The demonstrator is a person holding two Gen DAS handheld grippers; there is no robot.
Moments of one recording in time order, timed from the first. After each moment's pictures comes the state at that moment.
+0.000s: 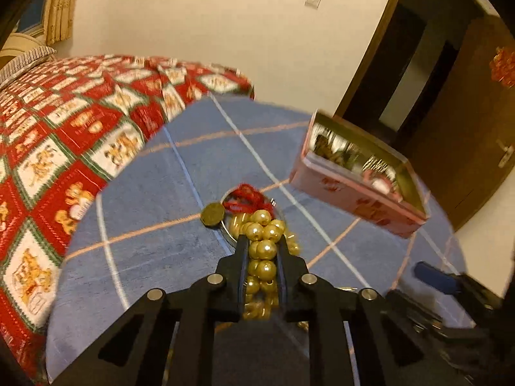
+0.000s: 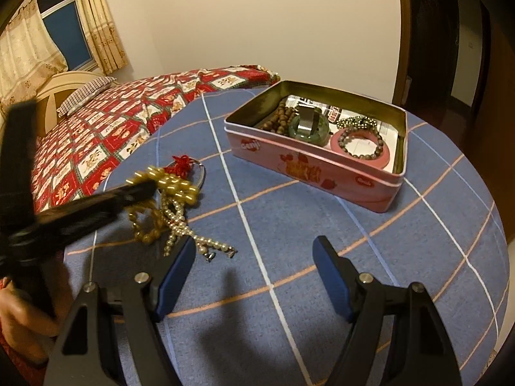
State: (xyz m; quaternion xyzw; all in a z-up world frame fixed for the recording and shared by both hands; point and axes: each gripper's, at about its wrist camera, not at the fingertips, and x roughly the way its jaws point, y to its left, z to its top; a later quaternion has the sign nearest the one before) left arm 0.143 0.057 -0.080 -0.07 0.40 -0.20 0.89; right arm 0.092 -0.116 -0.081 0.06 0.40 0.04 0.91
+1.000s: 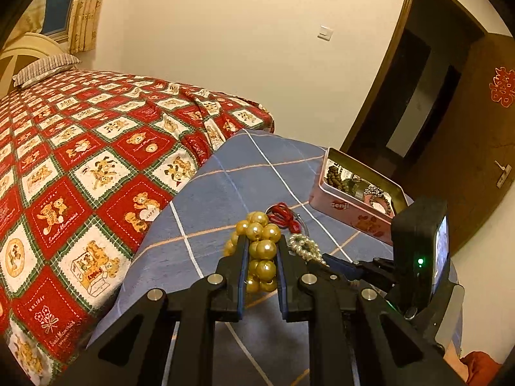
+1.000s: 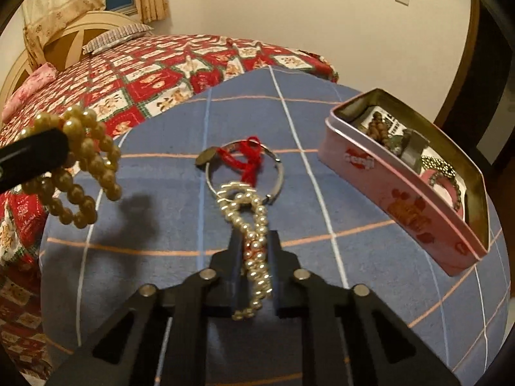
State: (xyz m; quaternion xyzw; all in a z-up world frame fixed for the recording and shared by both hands) left arm 0.112 0.111 -0.049 -0.09 0.36 -0.17 0.92; right arm 0.142 -0.037 -0.109 -0.07 0.43 0.09 0.90
